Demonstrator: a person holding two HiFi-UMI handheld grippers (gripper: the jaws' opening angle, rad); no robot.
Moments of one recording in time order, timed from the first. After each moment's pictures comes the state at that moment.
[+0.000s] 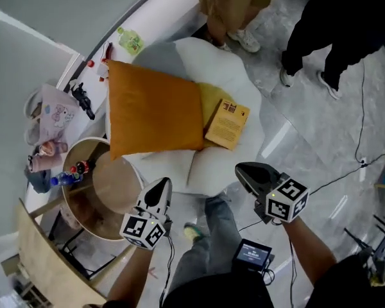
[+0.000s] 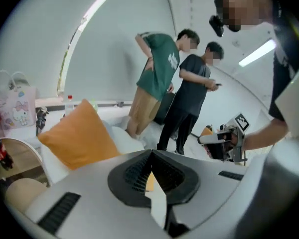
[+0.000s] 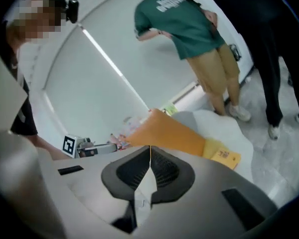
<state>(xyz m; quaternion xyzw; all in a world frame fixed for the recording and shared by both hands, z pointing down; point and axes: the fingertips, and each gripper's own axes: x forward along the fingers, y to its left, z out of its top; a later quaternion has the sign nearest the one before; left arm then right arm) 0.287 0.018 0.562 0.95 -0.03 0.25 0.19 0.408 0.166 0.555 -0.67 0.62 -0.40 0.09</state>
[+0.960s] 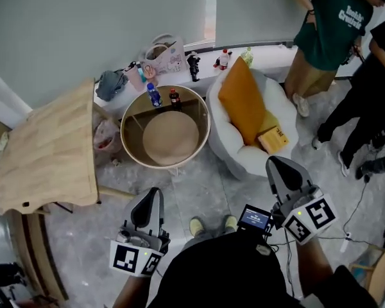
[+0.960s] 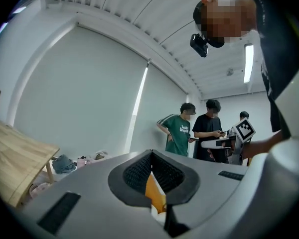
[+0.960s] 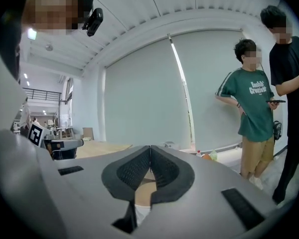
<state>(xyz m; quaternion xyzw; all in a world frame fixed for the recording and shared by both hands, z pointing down) -0.220 0.162 0.221 0.94 -0.33 -0.01 0.09 0.023 0.229 0.217 -0.65 0.75 -0.12 -0.03</state>
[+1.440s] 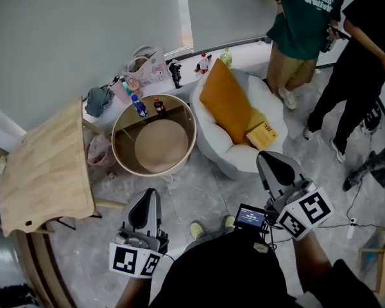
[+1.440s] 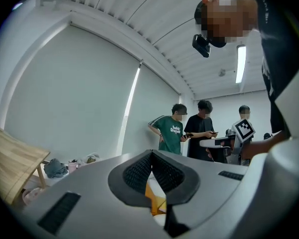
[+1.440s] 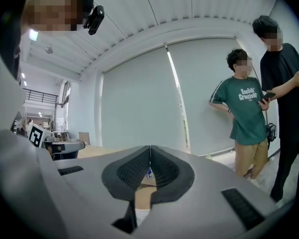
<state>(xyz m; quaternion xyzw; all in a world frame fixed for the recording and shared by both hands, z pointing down) -0.190 0.186 0.206 0.95 -0.29 -0.01 0.06 0.041 0.263 0.198 -0.67 0.74 -0.10 0.00</state>
